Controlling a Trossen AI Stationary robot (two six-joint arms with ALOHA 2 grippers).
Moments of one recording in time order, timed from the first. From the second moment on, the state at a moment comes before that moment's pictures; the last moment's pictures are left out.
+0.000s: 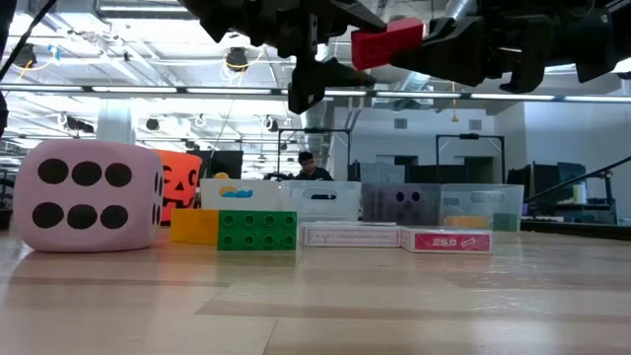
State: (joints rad) left arm -0.02 1.69 1.13 0.09 0.29 -0.59; right arm 0.27 1.34 0.43 0.77 0.22 -0.52
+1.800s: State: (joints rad) left arm 0.09 1.57 1.13 -0.13 -0.30 -0.25; right arm -0.27 1.34 0.43 0.21 1.15 0.24
